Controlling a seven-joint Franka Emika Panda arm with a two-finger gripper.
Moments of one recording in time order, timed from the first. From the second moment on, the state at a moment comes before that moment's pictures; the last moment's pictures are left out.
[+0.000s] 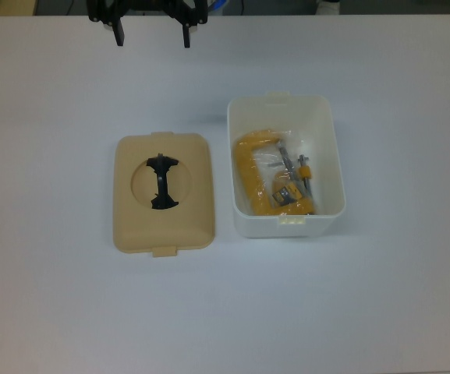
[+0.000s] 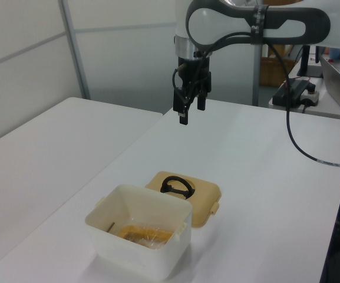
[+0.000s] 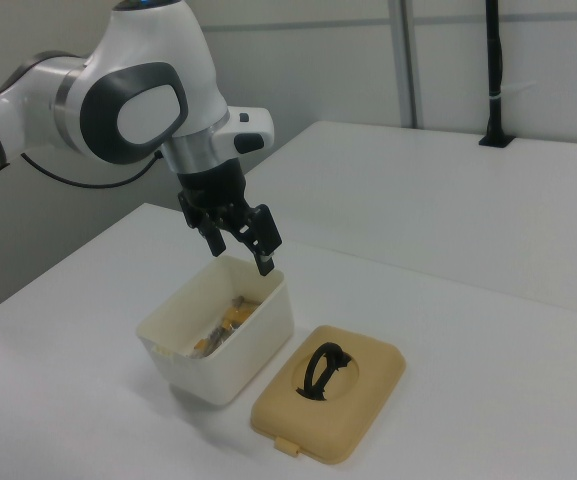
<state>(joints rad) 0.01 0.04 0.00 -1.55 0.02 1.66 -0.01</state>
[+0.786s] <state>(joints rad) 0.02 0.15 0.00 -1.55 0.02 1.66 -0.01</state>
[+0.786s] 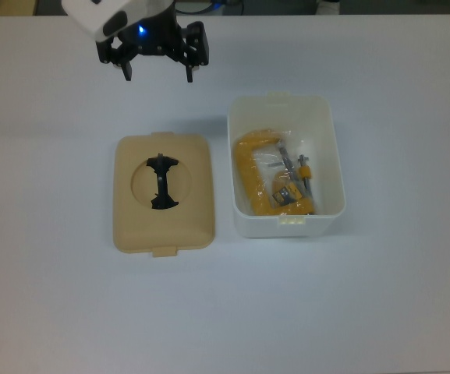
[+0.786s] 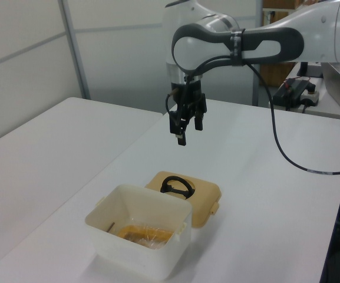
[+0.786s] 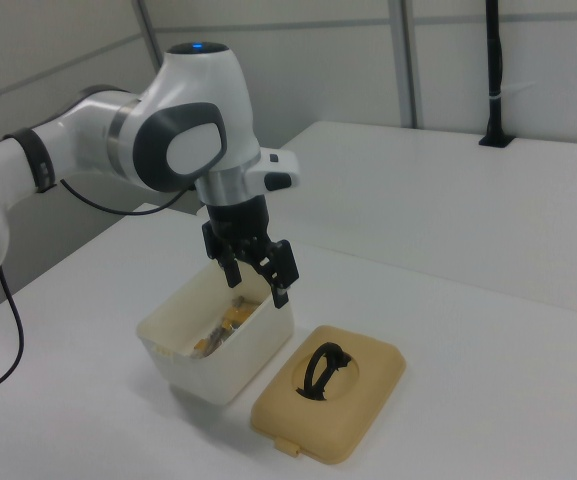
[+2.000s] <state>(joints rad) 0.02 0.37 -0.01 -1.66 0.00 2.02 -0.09</state>
